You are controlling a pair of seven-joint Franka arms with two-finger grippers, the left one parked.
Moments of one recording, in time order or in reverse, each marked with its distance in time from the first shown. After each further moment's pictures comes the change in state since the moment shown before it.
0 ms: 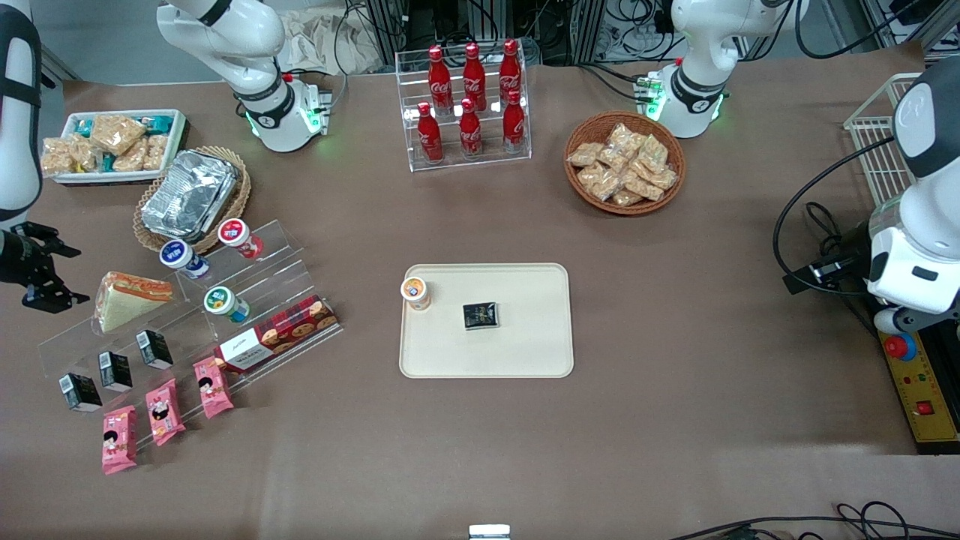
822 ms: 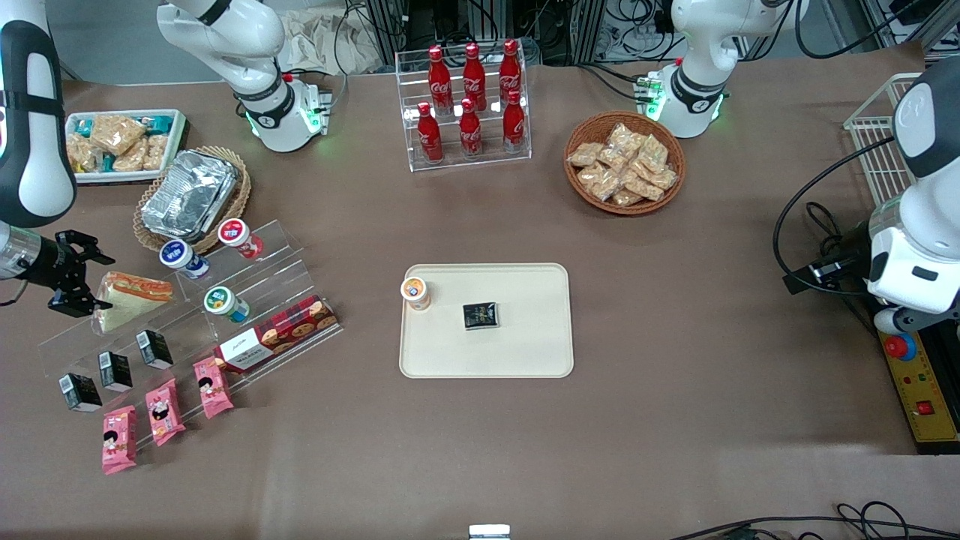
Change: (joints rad) arm -0.015 -0.015 -0.003 -0.160 0.070 0.184 0.103
